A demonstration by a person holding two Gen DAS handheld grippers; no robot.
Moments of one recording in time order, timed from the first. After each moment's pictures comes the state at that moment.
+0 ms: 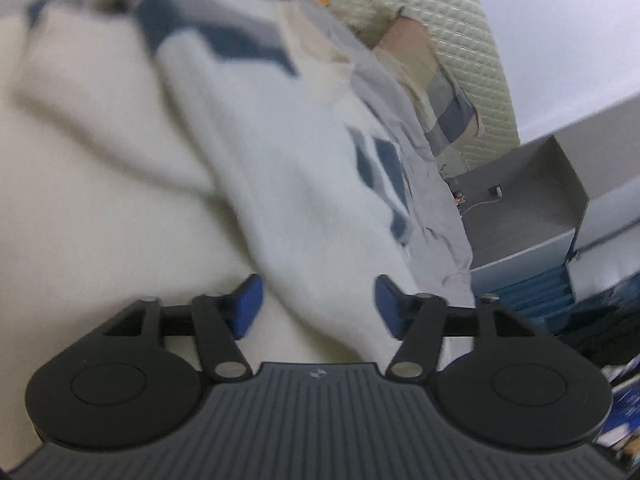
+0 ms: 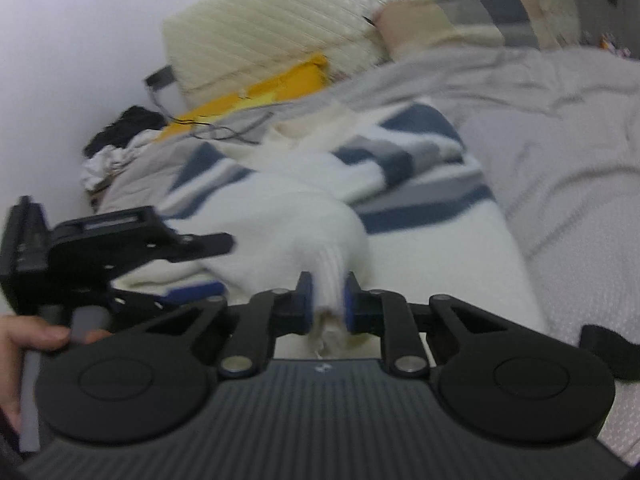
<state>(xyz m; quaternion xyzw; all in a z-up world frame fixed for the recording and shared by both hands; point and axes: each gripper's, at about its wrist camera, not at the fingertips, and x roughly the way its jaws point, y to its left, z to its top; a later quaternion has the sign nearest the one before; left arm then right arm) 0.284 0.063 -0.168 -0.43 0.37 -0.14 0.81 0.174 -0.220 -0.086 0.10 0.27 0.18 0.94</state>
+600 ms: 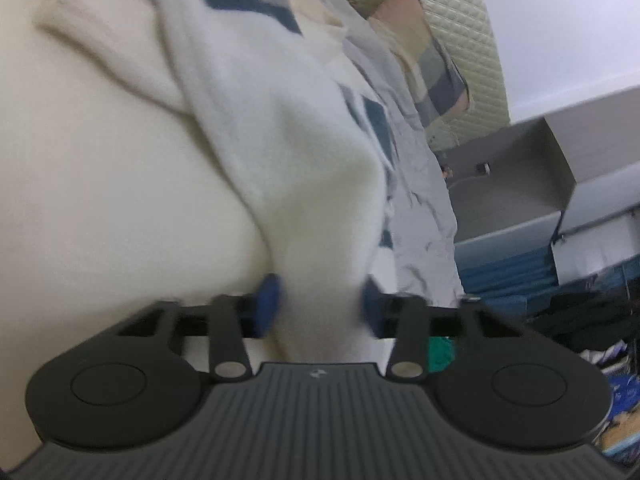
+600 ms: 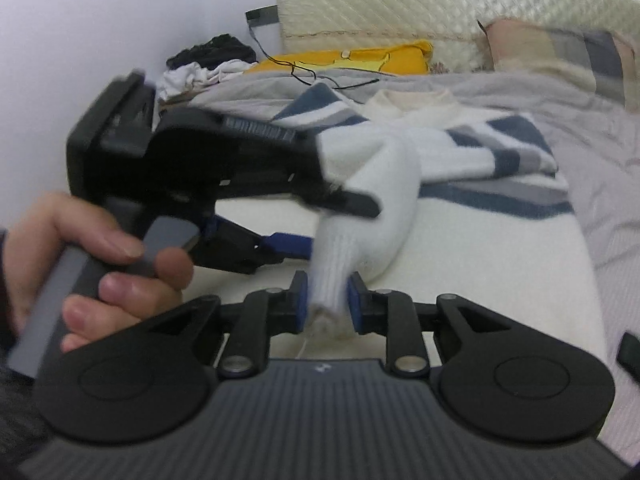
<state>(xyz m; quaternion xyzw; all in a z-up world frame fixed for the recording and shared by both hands) 0.259 0.050 -0.167 -0.44 0.40 -0.17 0.79 0.121 -0.167 -0.084 -0.01 0.28 0.28 0.92</state>
